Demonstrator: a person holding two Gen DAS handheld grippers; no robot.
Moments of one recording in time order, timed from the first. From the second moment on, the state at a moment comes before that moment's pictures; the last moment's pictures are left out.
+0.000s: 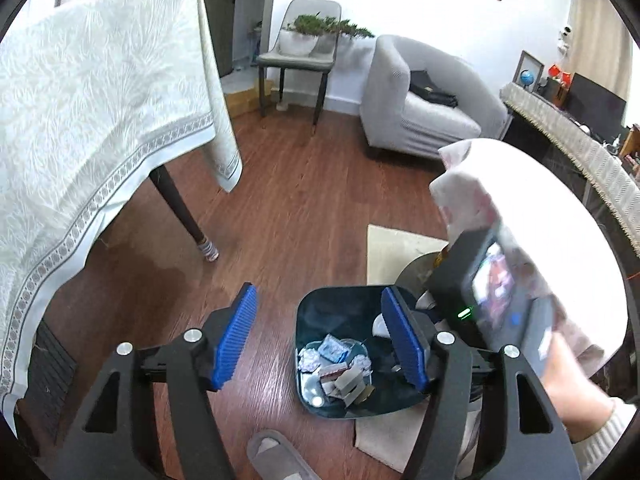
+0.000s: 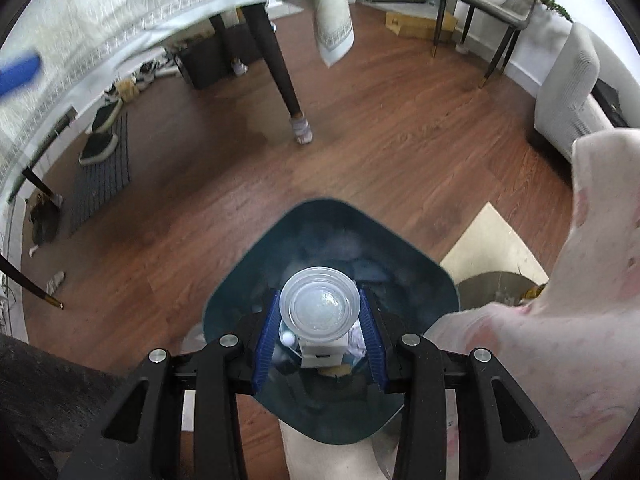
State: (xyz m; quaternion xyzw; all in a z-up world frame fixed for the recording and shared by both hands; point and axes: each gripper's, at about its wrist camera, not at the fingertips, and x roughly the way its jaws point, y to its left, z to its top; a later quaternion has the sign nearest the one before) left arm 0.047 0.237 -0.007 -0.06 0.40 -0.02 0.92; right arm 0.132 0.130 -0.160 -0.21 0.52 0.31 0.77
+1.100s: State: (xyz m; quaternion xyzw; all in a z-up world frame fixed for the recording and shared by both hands) left arm 0.063 0.191 0.057 -0.05 0.33 -0.04 0.94; right arm 0.104 0.061 -0.043 -0.15 0.41 0.33 0.84
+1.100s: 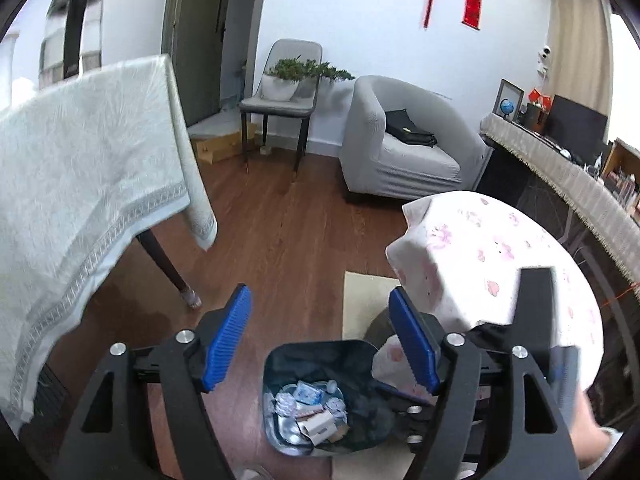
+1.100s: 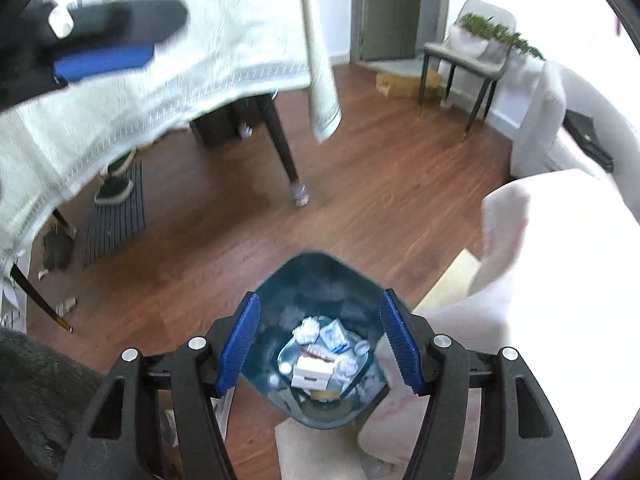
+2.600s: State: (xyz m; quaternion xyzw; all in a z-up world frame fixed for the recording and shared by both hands) left arm -0.077 0.124 0.020 0.02 0.29 0.02 0.96; right arm -0.075 -0.239 0.024 -0.01 0.26 0.03 0.97
